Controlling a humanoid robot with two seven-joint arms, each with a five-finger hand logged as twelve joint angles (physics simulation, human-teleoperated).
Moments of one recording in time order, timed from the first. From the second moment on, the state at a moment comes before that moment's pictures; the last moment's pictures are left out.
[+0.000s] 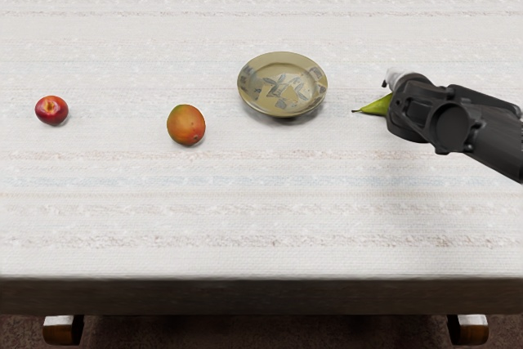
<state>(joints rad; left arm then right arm) -0.09 0.00 0.03 -0.14 0.08 0.07 0.13 1.24 -0.14 -0.12 0.58 -0.98 -0.03 -0.61</state>
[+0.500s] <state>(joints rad) -0.09 0.00 0.03 -0.14 0.08 0.07 0.13 1.23 -0.11 -0.13 0.54 -0.98 -0.03 -0.61</state>
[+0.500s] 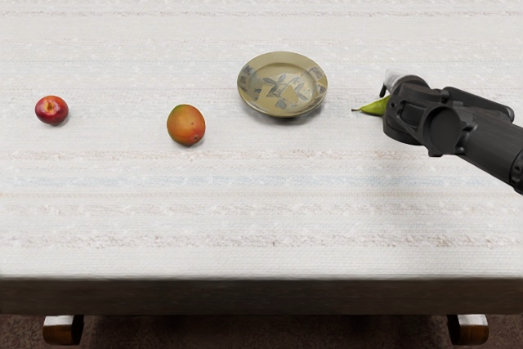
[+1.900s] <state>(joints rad) -0.09 0.00 0.03 -0.14 0.08 0.07 0.13 1.39 -0.03 -0.11 0.57 -0.91 -0.08 -0.47</state>
